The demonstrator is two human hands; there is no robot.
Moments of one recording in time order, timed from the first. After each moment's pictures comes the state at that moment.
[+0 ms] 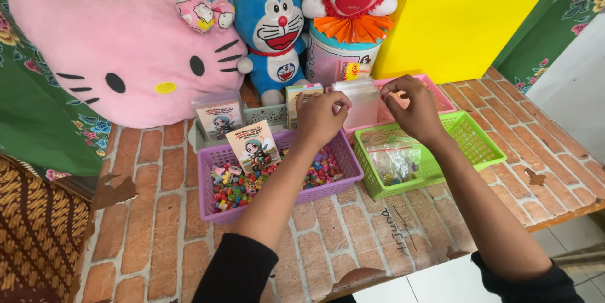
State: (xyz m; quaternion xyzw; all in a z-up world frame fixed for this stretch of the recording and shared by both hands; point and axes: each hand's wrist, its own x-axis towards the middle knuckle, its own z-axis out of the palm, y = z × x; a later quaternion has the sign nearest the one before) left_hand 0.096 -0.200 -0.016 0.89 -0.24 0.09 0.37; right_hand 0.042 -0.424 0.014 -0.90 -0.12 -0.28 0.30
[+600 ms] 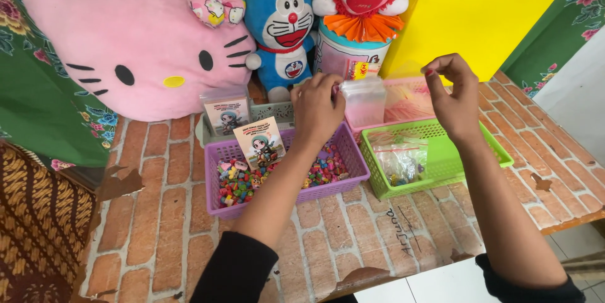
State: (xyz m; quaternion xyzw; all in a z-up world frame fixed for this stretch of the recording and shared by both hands) left_hand 0.087 -0.187 -0.005 0.84 -0.21 0.29 0.40; right_hand 0.025 -0.434 0.051 -0.82 -0.15 -0.38 0.39
